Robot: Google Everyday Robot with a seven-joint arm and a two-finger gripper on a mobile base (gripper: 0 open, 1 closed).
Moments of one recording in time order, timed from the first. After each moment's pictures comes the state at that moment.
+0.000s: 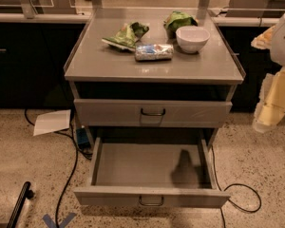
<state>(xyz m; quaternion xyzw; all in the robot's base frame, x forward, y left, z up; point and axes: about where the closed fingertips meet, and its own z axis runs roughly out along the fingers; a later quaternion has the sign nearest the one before) 0.438 -0.217 0.976 -0.60 0.78 -0.03 0.16</state>
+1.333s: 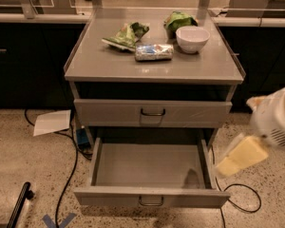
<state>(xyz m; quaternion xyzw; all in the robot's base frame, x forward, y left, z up) 0.404 -0.197 0.871 -0.45 0.86 0.04 0.25</state>
